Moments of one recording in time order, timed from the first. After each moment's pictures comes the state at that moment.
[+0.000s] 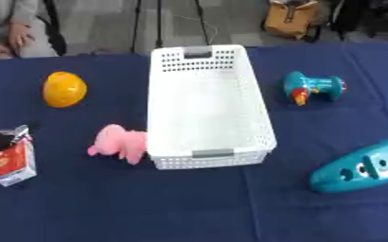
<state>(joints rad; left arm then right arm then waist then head) -0.14 0.49 0.12 -1.64 -0.83 0.47 -0.16 -0.29 -0.46 -0.17 -1.78 0.03 -0.17 0.06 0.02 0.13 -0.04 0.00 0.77</state>
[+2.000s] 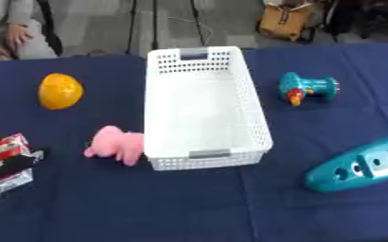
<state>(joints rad) -0.25 0.38 0.11 -1.36 -1.04 0.54 -0.16 -0.28 -0.46 -0.17 -1.77 0.03 -0.17 0.07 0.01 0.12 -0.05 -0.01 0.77</state>
